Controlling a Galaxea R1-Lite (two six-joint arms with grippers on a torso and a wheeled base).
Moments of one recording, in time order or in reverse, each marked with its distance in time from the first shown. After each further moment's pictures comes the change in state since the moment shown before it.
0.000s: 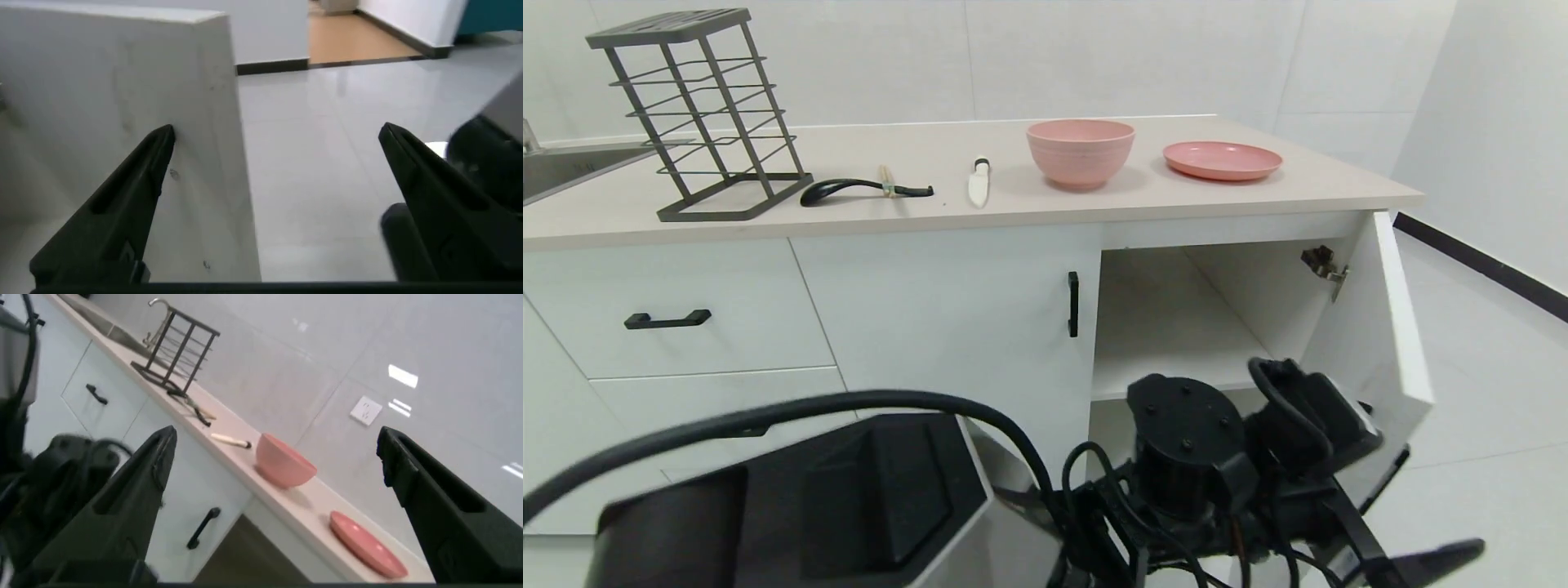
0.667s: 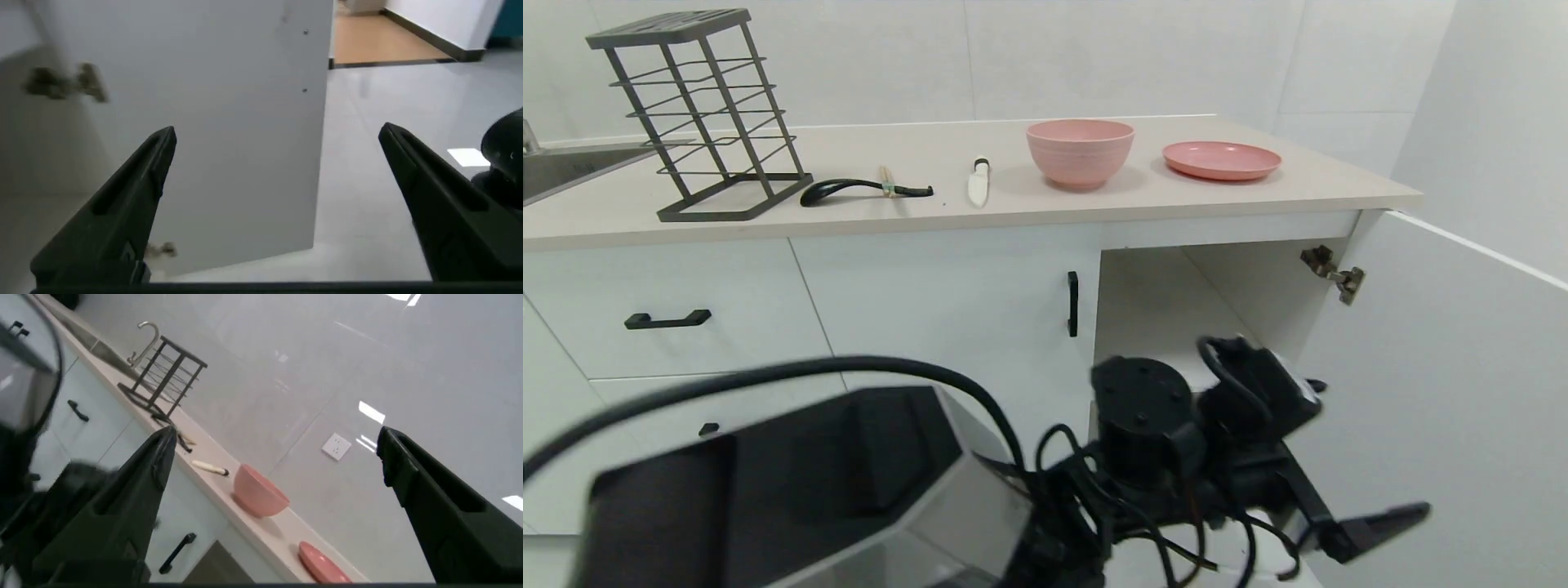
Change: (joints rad) left arm 0.085 -0.052 0.094 -0.051 -0.017 -0.005; right arm -0.022 -0.135 0.008 0.006 0.000 0.000
